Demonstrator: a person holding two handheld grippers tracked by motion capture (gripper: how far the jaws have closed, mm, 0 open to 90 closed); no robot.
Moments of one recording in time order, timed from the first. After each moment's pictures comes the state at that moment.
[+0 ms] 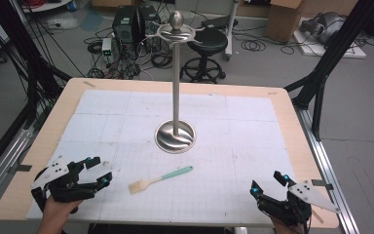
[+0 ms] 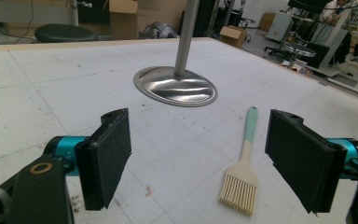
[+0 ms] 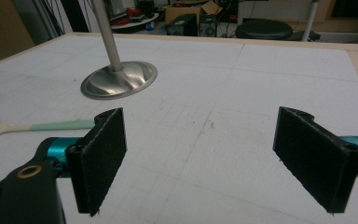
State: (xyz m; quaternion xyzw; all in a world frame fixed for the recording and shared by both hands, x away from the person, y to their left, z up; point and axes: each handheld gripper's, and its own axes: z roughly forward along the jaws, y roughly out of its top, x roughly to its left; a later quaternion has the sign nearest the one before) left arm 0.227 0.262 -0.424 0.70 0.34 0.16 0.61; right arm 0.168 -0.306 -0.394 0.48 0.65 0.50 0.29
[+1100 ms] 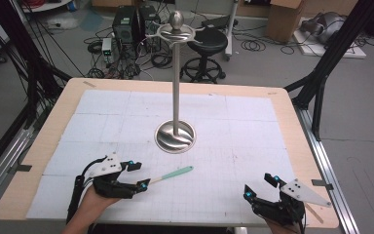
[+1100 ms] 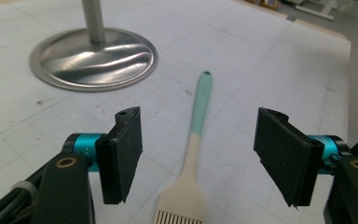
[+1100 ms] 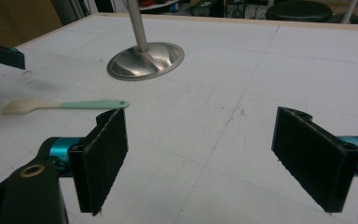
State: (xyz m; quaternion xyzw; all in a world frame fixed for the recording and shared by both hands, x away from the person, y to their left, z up) left arm 0.254 0.161 -0.424 0.81 0.26 0.09 0.52; right arm 0.172 -0.297 -0.398 0.46 0.69 0.50 0.24
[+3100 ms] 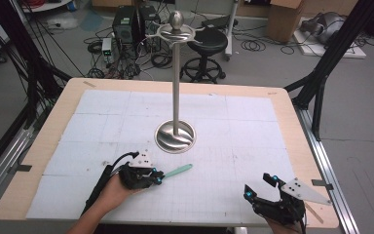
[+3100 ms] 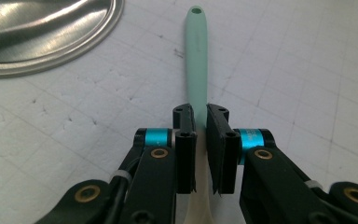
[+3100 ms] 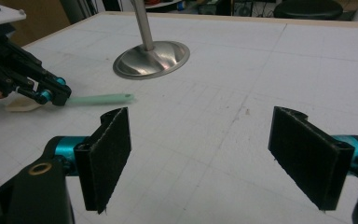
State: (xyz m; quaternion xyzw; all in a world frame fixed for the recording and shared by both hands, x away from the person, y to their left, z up) left arm 0.285 0.117 -0.437 0.87 0.23 0.06 0.43; right arm 0.175 -0.300 -0.397 0.45 0.70 0.51 0.23
